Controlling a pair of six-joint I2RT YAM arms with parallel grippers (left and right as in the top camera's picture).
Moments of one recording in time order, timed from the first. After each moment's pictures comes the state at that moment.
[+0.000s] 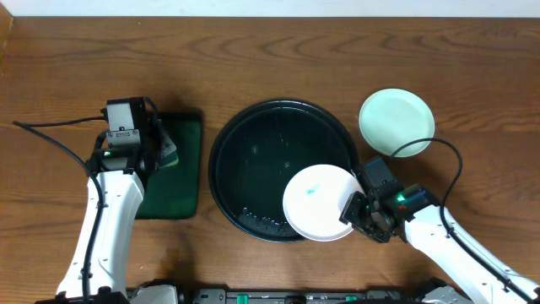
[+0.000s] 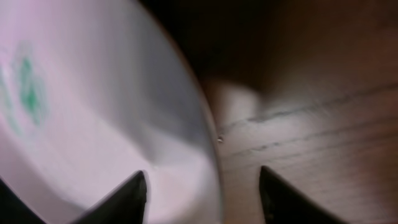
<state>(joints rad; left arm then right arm) 0.10 1.33 0.94 -0.62 -0.09 -0.46 0.49 1.27 0.64 -0.76 -0.15 1.01</state>
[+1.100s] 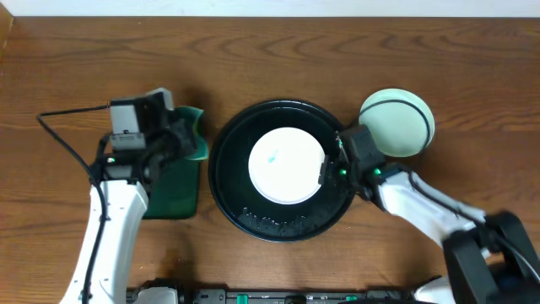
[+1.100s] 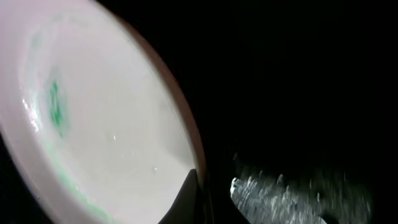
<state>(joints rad) 0.03 1.26 0.94 -0.58 0.29 -0.30 0.45 1.61 0.74 -0.20 -0.21 0.67</state>
